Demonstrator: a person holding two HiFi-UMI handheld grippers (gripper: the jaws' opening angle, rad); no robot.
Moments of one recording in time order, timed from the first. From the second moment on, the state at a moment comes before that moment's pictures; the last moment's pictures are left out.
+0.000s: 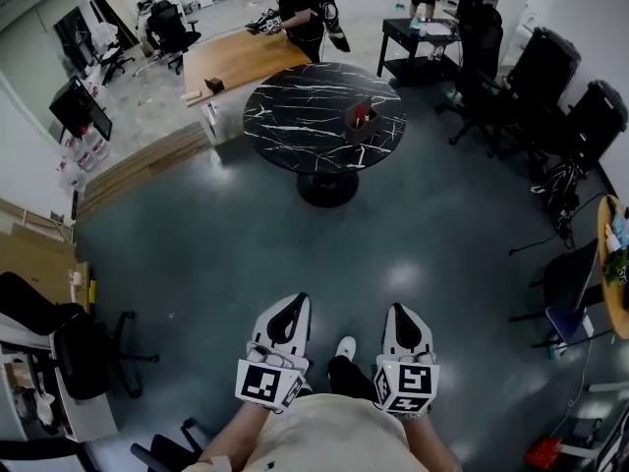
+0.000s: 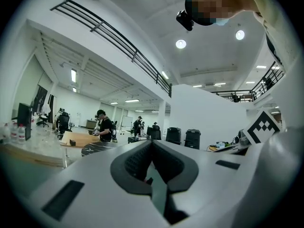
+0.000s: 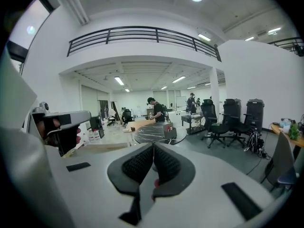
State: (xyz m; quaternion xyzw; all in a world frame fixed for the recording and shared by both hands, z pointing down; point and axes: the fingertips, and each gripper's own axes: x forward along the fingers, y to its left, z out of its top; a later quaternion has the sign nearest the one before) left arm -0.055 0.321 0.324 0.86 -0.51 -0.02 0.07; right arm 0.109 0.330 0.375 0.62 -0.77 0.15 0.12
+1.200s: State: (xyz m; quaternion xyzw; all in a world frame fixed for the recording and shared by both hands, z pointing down) left arm -0.023 0.055 0.344 0.88 -0.46 -0.02 0.08; right arm 0.129 0.074 0.380 0.64 -0.74 0.15 0.14
